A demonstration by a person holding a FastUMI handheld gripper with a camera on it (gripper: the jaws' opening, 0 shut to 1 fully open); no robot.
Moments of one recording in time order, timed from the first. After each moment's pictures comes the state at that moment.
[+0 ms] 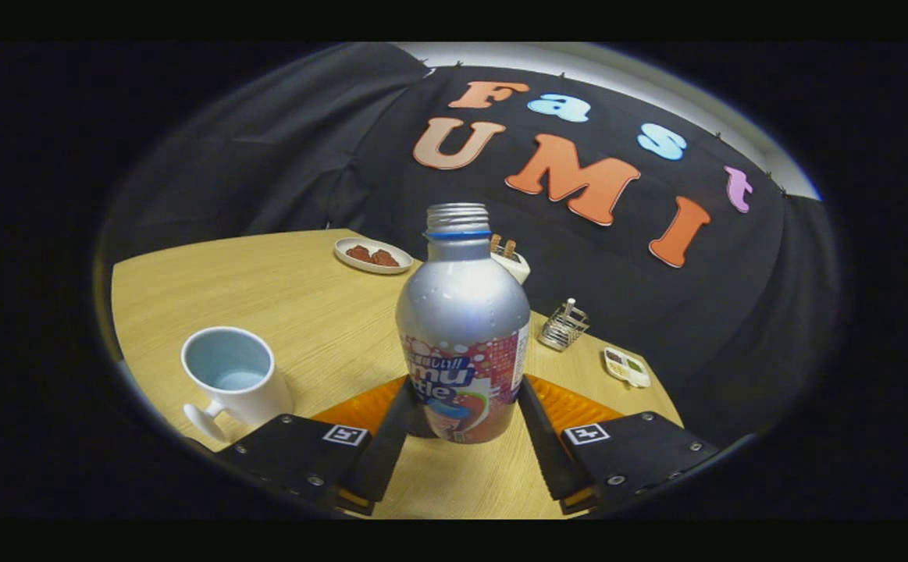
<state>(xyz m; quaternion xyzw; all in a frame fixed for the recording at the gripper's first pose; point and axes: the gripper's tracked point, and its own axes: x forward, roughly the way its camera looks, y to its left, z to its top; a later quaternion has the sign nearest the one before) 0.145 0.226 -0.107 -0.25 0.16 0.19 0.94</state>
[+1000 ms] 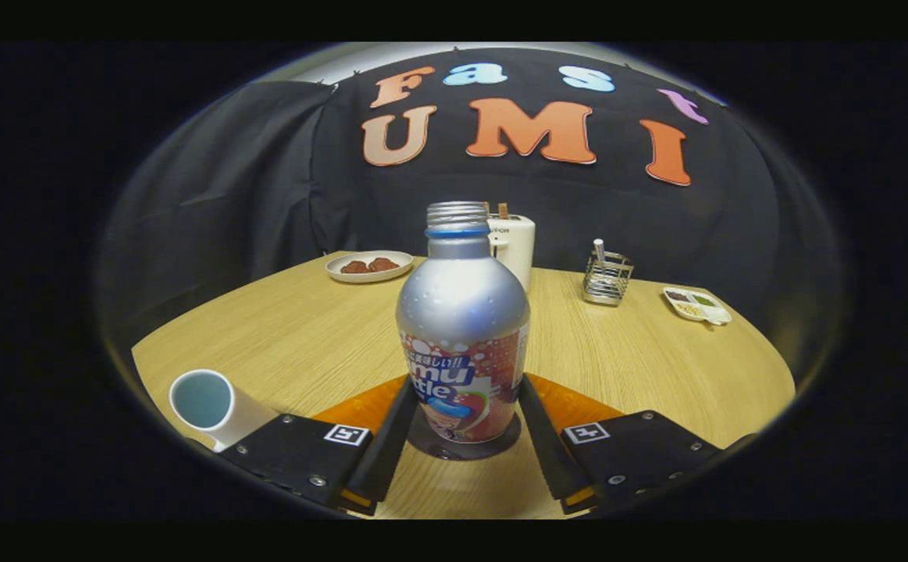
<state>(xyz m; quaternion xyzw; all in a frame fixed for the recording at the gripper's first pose) 0.181 0.239 -0.171 -0.09 0.22 0.22 0.95</state>
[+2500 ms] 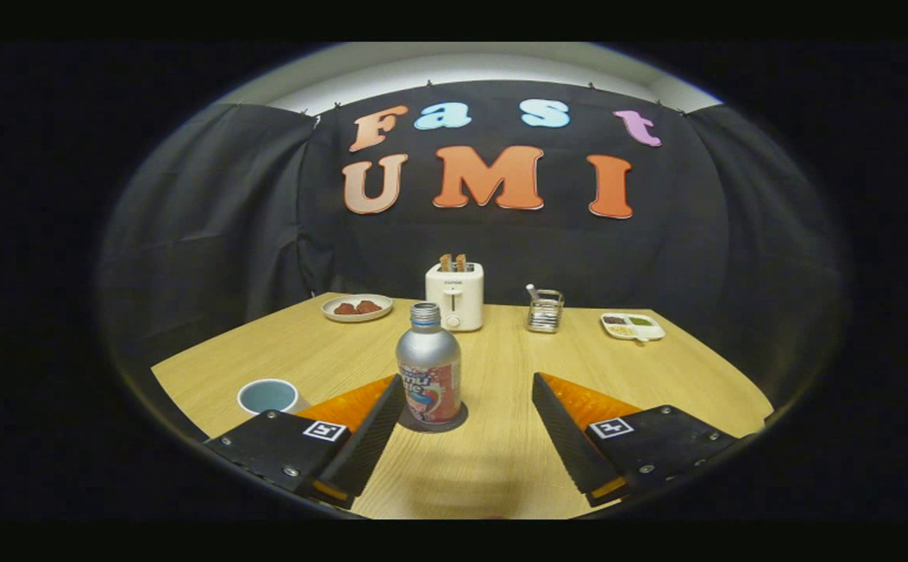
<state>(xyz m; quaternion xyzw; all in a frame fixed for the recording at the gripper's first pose) 0.115 0.154 -0.066 -0.06 0.14 0.16 0.98</state>
